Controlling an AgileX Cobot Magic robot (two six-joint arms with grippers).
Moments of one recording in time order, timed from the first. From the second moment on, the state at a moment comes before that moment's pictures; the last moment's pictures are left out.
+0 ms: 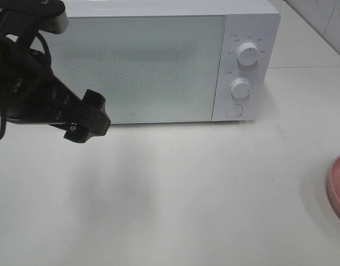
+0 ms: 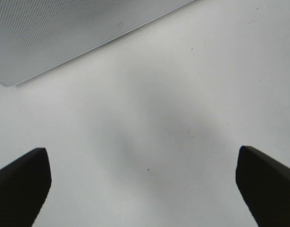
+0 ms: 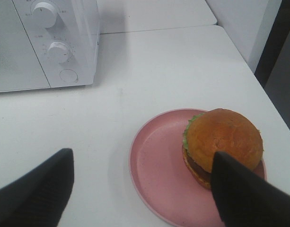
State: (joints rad) left arm -0.74 1.34 -0.90 0.26 0.62 -0.38; right arm 0.01 0.00 -0.49 -0.10 0.97 0.14
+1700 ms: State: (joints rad) left arm 0.08 0.35 -0.52 -0.09 1.07 -0.02; right arm 0.01 0.00 -0.49 -0.10 0.97 0.14
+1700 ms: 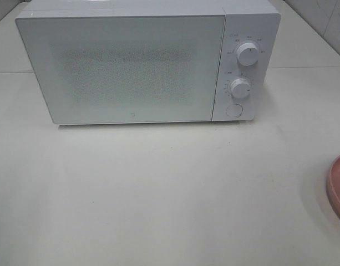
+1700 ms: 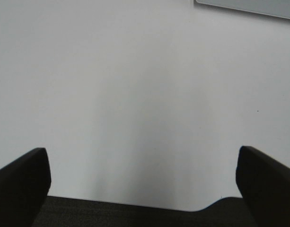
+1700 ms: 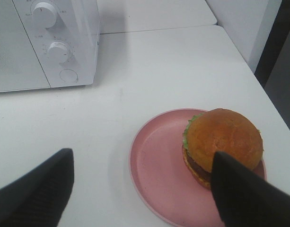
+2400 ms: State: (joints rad) left arm 0.08 0.00 -0.52 -0.03 1.07 -0.02; right arm 0.01 0.00 -0.49 -0.10 0.97 0.14
